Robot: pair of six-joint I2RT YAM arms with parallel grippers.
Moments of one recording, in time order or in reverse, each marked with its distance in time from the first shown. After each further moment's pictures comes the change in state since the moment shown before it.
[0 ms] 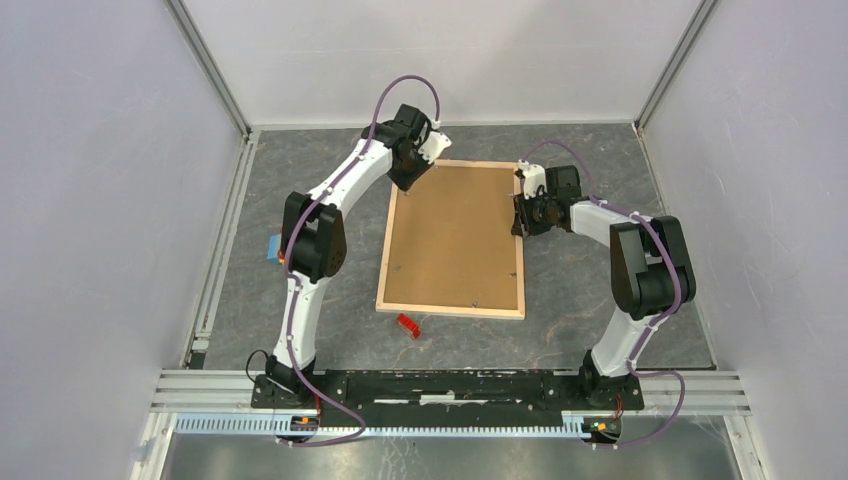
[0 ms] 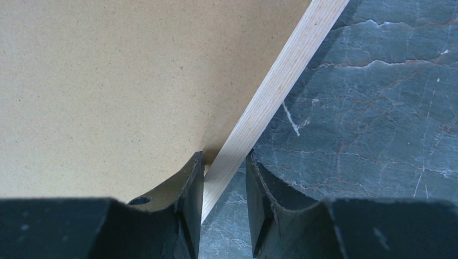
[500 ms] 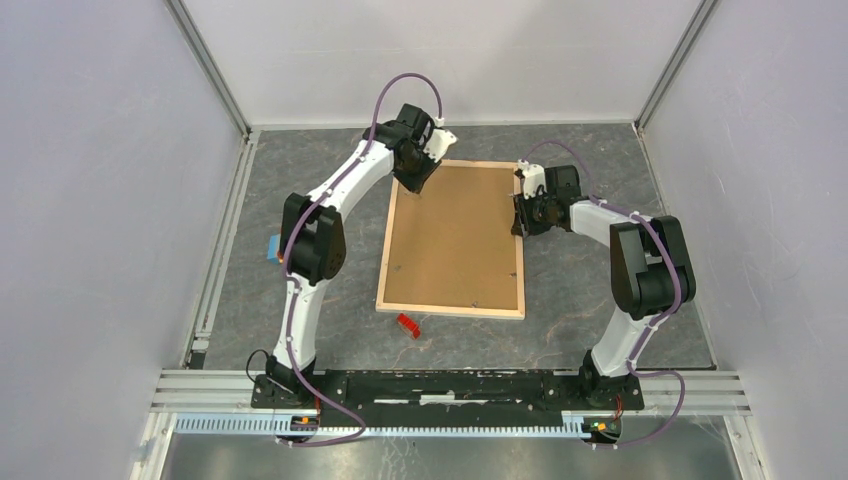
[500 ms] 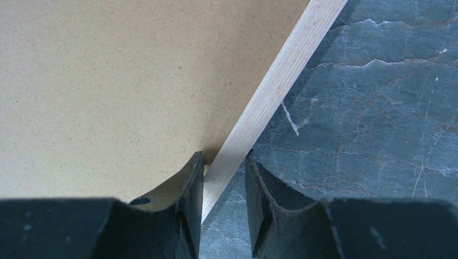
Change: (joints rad) left arm -0.013 -0.019 -0.013 0.034 0.103 -0.084; right arm 0.000 0.000 0.001 -0.002 0.009 0.002
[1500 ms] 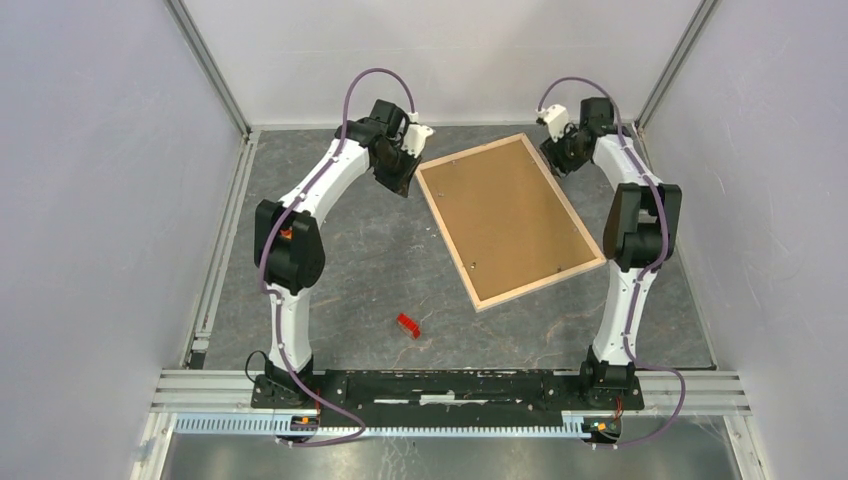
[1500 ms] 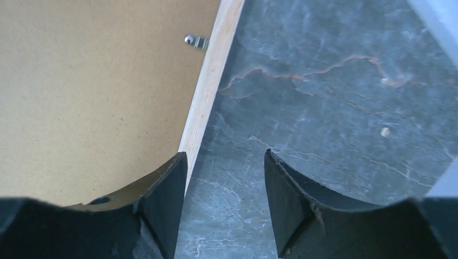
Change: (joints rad) left arm 0.071 -0.173 -0.156 -0.034 0.108 -0.100; right arm -0.206 0.420 0.826 -0.433 0.077 -0.591
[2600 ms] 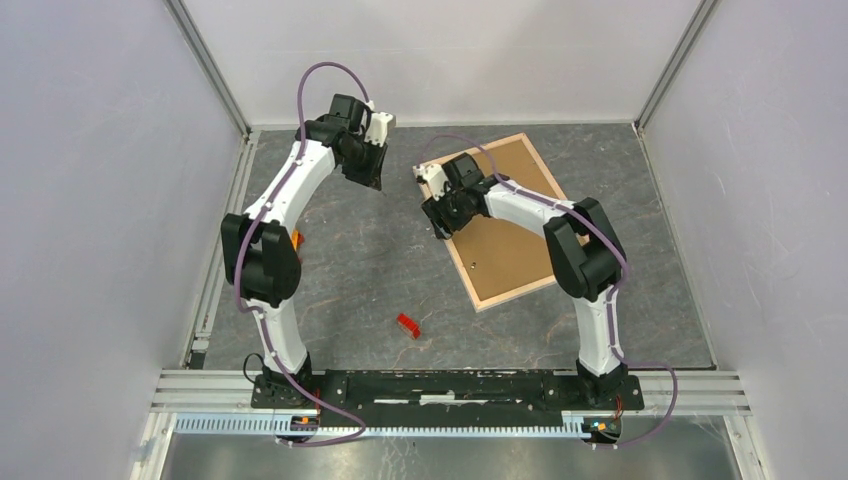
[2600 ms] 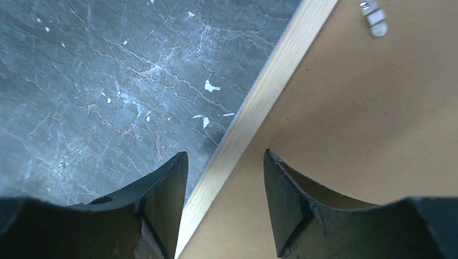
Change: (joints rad) left arm 0.132 -0.166 -0.134 0.028 0.002 -0.132; right arm 0.623 -0.144 -0.315 0.161 0.030 0.549
